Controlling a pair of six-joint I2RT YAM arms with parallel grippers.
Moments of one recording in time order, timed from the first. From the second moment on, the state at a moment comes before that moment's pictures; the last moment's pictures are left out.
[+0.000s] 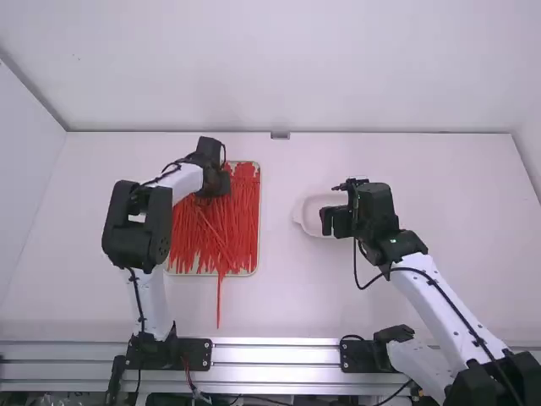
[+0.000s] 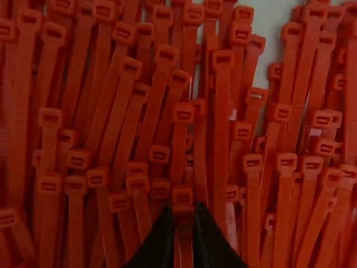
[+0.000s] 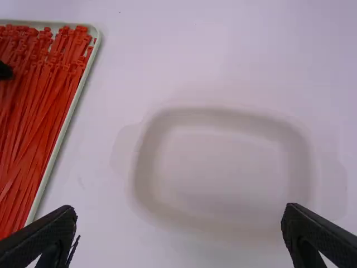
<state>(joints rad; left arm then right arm) -0.12 2.07 1.36 -0.45 -0.01 -0.30 0.30 1.14 0.72 -0.36 -0.07 0.12</state>
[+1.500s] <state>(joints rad) -0.12 1.93 1.79 -0.84 -0.13 -0.31 0.30 1.14 0.72 -0.35 -0.07 0.10</state>
